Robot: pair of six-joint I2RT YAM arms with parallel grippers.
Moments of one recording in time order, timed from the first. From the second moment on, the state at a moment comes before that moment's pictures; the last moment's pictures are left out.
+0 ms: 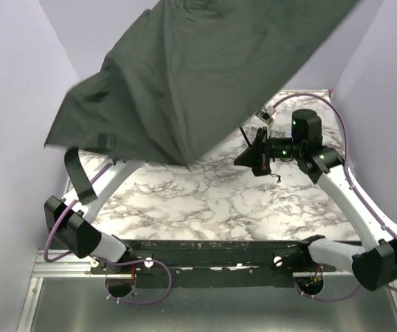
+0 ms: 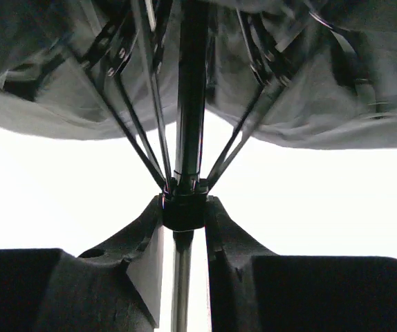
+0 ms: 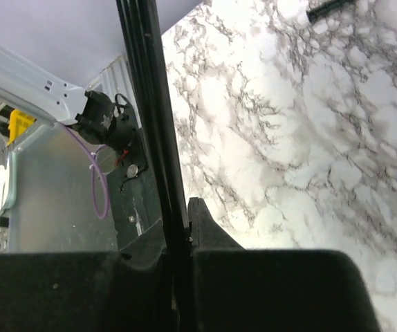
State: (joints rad) left arm -0.60 1.47 1.52 0.48 -0.13 -0.89; right arm 0.35 1.13 1.04 -0.33 -0.93 0.16
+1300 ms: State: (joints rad) left arm -1.18 0.80 0.64 0.12 0.58 -0.62; right arm 0.11 1.44 1.64 -0.64 -0.74 -0.15
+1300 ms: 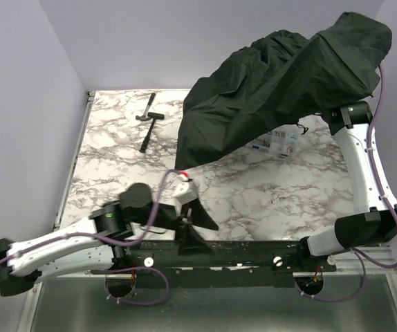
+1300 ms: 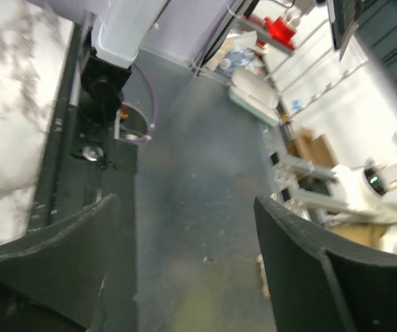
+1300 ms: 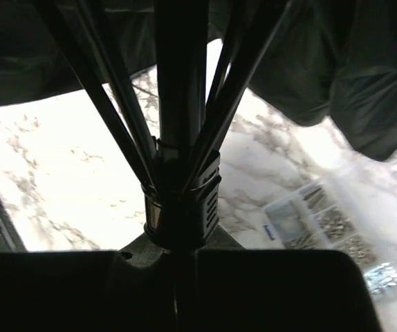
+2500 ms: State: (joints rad) left arm -0.30 0.66 0.83 -0.35 0.52 -0.33; right arm 0.12 1.31 1.68 -0.79 -0.67 0.18
